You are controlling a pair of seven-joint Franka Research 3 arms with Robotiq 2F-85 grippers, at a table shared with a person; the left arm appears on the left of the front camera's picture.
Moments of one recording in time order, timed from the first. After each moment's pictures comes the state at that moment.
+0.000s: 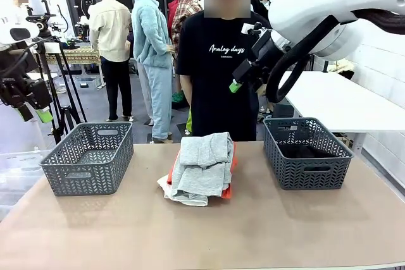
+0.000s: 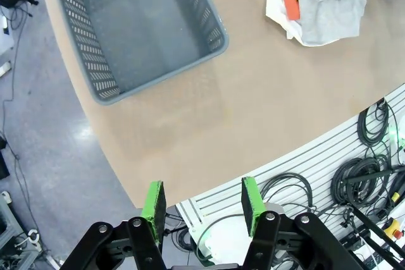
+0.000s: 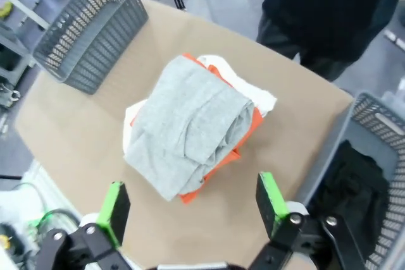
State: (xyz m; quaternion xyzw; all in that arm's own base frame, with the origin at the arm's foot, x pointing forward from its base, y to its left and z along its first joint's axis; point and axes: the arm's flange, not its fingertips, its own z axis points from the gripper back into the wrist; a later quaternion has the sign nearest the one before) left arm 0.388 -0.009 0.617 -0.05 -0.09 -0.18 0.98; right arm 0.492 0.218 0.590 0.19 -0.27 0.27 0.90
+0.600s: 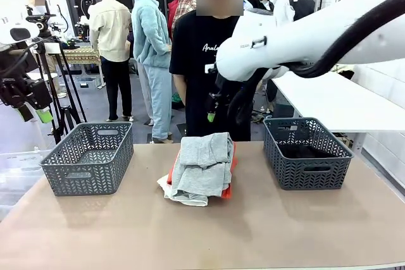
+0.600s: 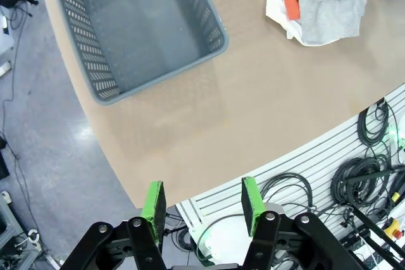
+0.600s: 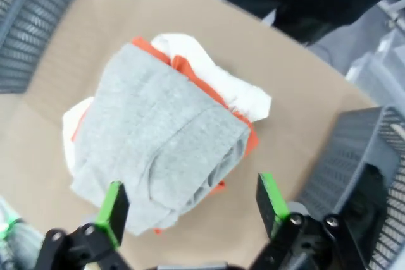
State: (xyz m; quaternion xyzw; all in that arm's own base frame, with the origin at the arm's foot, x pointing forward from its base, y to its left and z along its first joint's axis) left arm 0.389 -0.009 0.617 -0.05 -0.09 -0.18 0.98; right arm 0.582 0.316 0.499 0.08 -0.16 0.28 0.94
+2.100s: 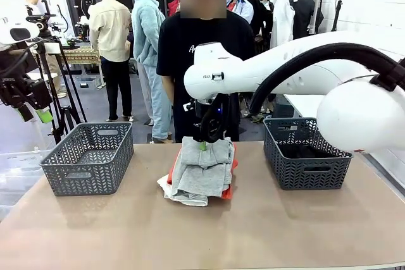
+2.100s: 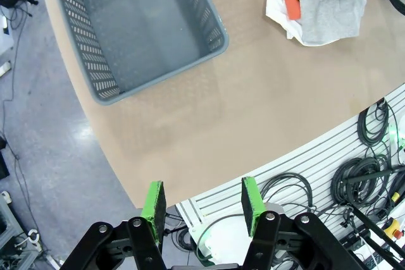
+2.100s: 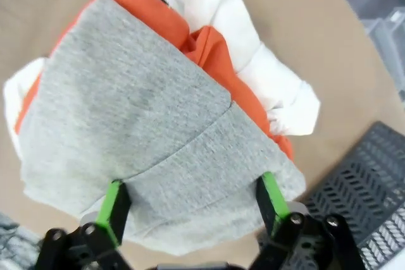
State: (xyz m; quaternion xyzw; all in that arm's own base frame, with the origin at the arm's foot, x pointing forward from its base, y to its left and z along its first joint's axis) left arm 0.388 -0.009 0.617 -0.05 -0.09 -0.18 0.98; right arm 0.631 0.383 0.405 -0.02 0.00 0.35 0.94
